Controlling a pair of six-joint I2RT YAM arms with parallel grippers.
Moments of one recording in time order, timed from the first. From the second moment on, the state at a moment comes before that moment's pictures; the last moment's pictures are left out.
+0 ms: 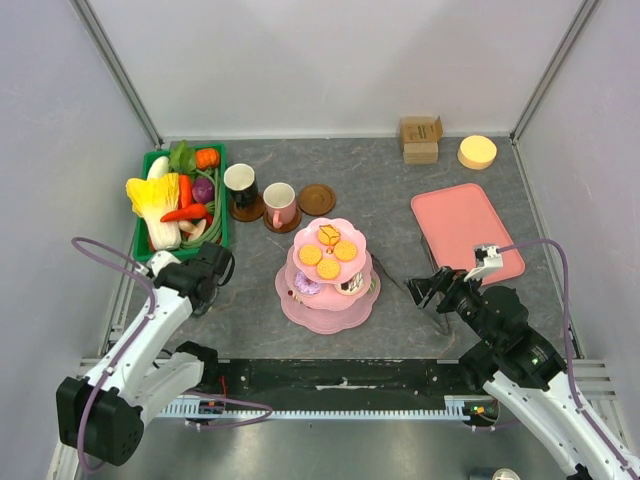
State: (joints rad) left arm -0.31 0.92 0.68 -1.15 -0.63 -1.32; right arm 0.62 0.18 0.43 -0.49 0.11 0.62
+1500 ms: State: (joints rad) left arm -0.31 0.87 1.10 -0.65 -0.16 -0.63; right arm 0.62 0.13 0.43 -0.52 0.24 0.64
